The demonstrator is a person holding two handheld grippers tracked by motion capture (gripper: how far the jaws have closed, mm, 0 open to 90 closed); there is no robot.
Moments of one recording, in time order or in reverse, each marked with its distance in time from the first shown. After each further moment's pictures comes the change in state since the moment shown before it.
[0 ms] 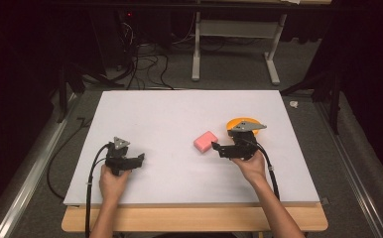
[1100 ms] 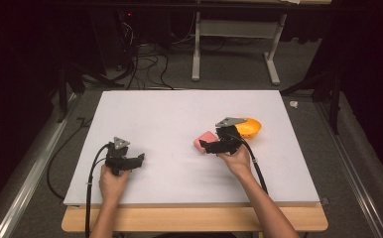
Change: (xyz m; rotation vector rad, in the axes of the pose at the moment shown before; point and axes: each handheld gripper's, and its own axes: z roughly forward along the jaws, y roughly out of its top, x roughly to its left) left arm 0.000 0.000 0.000 0.000 0.000 0.000; right arm 0.007 0.010 0.050 0.068 0.017 0.004
